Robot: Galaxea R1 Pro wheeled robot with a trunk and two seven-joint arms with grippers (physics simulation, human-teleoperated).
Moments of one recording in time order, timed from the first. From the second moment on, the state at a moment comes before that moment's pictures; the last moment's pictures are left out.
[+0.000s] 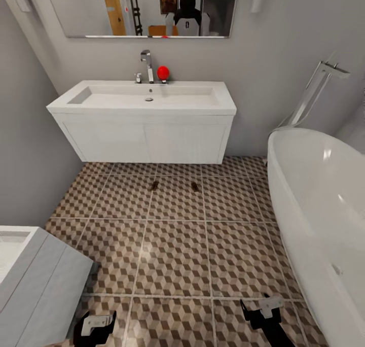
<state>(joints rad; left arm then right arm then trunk) -0.36 0.10 0.05 -0.17 0.02 -0.67 -0.07 -0.35 -0.09 -0.08 -0.35 0.20 -0.54 0.07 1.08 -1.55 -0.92</state>
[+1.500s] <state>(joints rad) -0.36 0.09 0.07 -0.16 0.02 -0.67 -0.07 -0.35 -0.08 -0.07 -0.33 0.20 -0.54 0.02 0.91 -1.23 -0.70</state>
